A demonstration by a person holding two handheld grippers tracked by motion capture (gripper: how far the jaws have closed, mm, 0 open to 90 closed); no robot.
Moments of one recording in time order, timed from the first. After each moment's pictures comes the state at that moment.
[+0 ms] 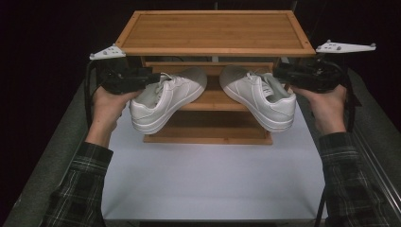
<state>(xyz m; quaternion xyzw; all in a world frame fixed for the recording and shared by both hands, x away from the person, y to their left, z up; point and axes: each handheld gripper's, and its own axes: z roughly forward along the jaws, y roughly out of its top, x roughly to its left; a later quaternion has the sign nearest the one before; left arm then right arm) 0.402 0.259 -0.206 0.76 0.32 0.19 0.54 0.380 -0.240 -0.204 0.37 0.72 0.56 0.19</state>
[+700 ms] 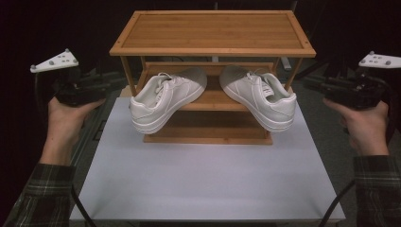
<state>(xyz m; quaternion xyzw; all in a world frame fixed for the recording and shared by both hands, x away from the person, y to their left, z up) 0.345 0.331 -0.191 0.75 0.31 0.22 0.54 0.326 -0.293 -0.201 0.37 0.72 0.56 0.20</state>
